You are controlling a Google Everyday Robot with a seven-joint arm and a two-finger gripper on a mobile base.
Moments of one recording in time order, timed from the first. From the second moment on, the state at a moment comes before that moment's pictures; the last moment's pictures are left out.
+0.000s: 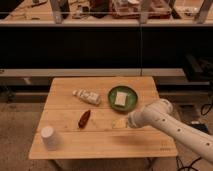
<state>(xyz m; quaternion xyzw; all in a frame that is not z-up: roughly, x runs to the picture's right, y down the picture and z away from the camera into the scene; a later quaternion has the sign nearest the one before) 0.109 0.182 0.773 0.03 -0.27 -0.72 0.64</state>
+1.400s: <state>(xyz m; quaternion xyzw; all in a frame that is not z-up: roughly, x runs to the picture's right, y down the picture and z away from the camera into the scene) -0.032 0.210 0.770 0.17 -0.20 -0.84 0.48</state>
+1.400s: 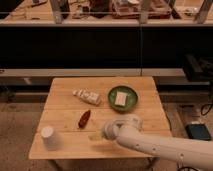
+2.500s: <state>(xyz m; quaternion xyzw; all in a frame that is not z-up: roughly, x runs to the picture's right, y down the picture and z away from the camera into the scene) -0.070 0.197 0.776 0.22 -0.18 -0.83 0.48</state>
